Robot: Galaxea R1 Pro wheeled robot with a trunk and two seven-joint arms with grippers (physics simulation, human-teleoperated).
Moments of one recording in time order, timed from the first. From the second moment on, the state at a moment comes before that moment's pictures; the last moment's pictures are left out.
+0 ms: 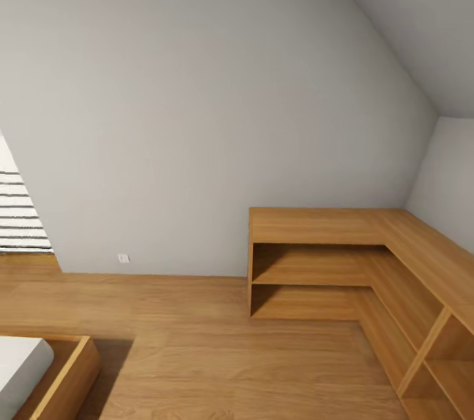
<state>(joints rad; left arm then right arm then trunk) 0.01 -0.05 0.00 -0.28 0.00 0.00 0.00 -0.01 0.03 0.00 -0.16 0.00 -0.63 -0.01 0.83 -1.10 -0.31</state>
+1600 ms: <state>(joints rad) -0.01 0.00 0.06 -0.28 0.23 -0.33 0.01 -0.19 0.05 0.00 -0.18 0.01 -0.69 -0.13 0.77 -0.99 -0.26</state>
